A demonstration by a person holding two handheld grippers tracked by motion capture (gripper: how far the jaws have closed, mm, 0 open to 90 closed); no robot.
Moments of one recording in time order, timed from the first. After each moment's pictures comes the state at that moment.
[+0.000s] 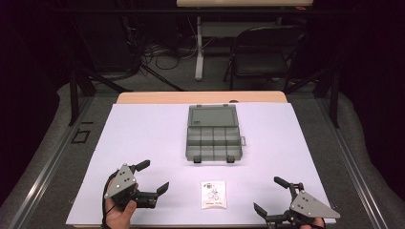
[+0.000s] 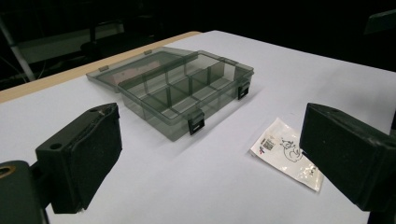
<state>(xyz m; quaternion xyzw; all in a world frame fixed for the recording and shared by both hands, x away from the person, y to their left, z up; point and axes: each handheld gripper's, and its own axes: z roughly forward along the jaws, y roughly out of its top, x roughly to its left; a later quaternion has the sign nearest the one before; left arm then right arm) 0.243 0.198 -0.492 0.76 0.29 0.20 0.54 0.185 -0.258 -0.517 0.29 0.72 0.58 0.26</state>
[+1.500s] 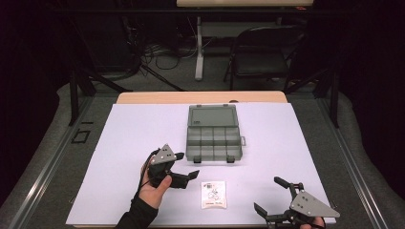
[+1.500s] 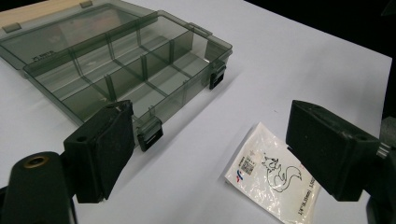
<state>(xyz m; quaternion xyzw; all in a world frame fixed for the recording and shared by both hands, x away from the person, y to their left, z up) 0.304 0.118 -0.494 0.82 0.29 0.09 0.48 0.186 -0.259 -0.518 0.29 0.72 0.57 0.26</state>
